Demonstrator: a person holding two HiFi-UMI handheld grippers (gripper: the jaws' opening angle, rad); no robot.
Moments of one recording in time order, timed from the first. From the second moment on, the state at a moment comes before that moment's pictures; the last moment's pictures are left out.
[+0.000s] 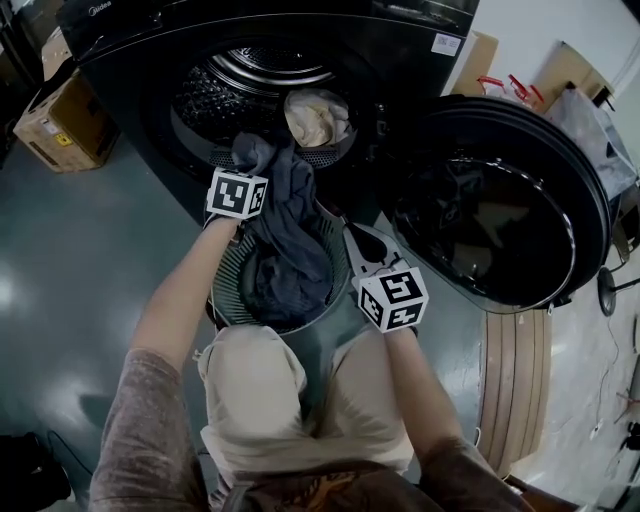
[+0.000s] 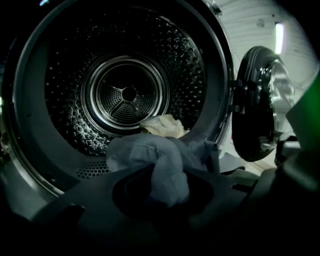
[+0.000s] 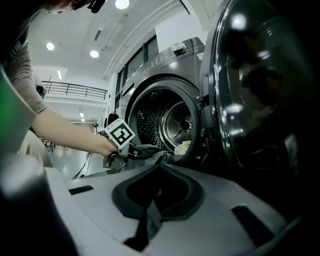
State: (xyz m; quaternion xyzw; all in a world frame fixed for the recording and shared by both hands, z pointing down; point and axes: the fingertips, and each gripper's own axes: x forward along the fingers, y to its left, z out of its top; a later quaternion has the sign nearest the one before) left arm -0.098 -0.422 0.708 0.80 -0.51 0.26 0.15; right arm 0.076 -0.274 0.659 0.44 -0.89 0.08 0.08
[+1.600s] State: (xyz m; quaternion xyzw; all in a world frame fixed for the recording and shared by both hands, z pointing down) left arm -0.092 -0.212 0.663 0.87 -0.33 0.29 0.23; right arm 0.077 -0.282 0.669 0.44 -0.89 0.09 0.07
